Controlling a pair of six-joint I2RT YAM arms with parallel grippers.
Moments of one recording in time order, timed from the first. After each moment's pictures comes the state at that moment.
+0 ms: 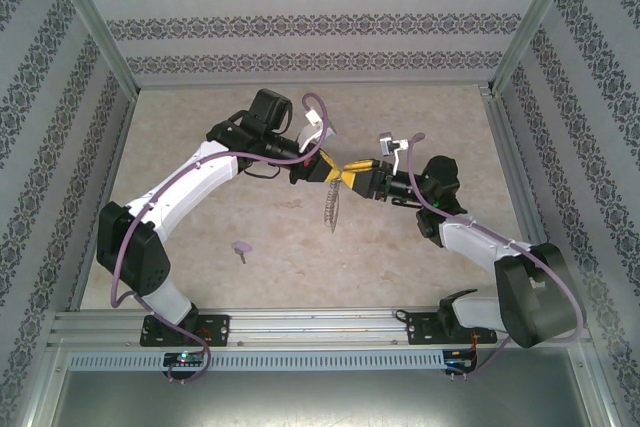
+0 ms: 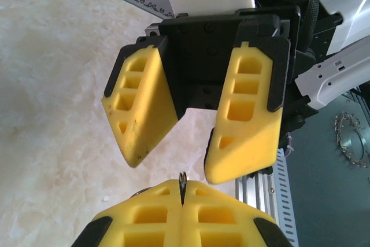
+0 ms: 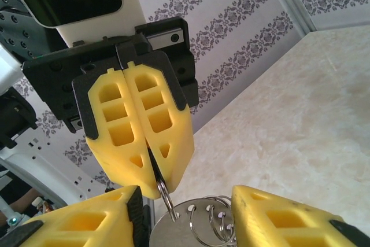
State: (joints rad) left arm -0.53 1.64 1.50 -0.67 0.92 0.23; right arm 0.32 1.29 0.52 0.88 -1.00 0.77
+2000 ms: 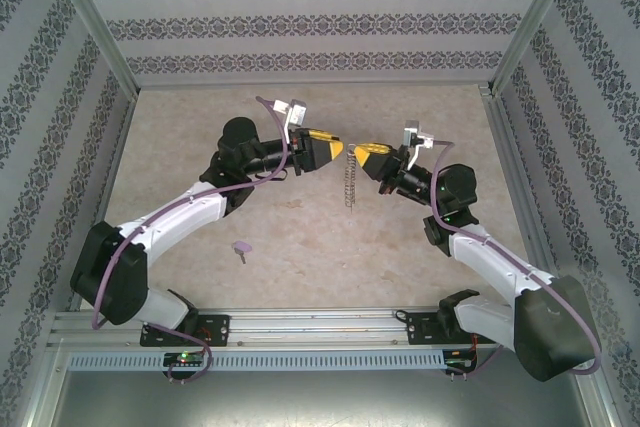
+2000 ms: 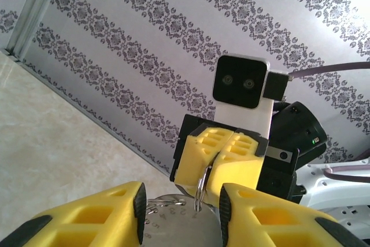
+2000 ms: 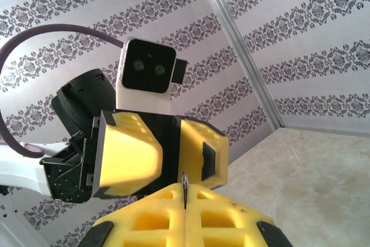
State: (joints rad) left arm -0.54 1.45 1.00 0.54 0.78 -0.69; right arm 0.34 1.12 0.53 0.94 -0.74 0.75
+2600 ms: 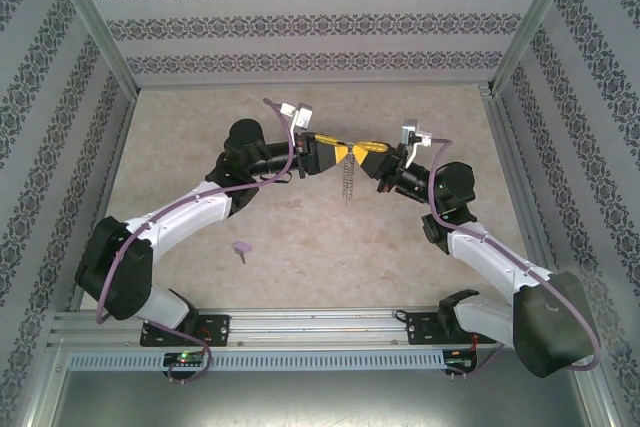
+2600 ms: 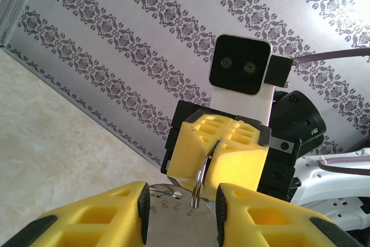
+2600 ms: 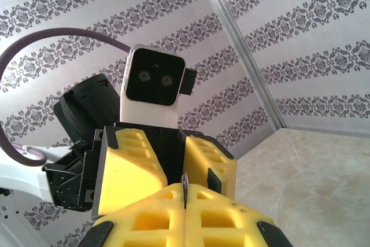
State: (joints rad) left arm -0.56 1.48 1.00 0.56 0.79 -0.71; right arm 0.35 1.14 0.54 0.94 -0.74 0.75
